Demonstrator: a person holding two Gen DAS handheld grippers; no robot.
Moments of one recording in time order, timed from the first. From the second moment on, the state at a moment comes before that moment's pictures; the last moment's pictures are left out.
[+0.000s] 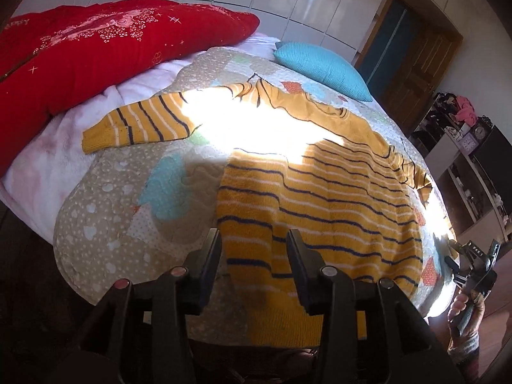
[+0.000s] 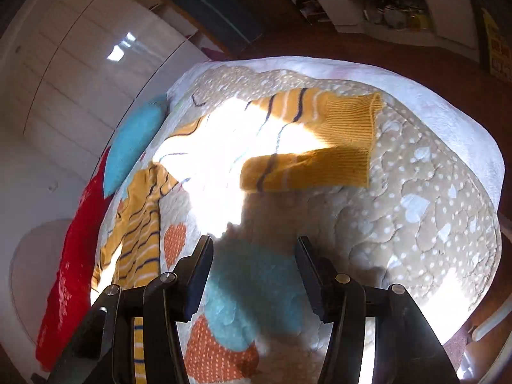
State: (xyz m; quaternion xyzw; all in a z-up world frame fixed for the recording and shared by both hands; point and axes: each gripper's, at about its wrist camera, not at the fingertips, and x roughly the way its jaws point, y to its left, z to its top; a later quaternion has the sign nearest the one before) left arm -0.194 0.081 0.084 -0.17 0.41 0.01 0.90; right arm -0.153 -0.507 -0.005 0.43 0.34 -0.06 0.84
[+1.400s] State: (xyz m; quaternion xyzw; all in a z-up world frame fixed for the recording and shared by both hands) left arm -0.209 0.189 0.050 -0.24 0.39 0.11 0.88; right arm 0.133 -0.107 0.063 0.08 0.44 0.22 0.87
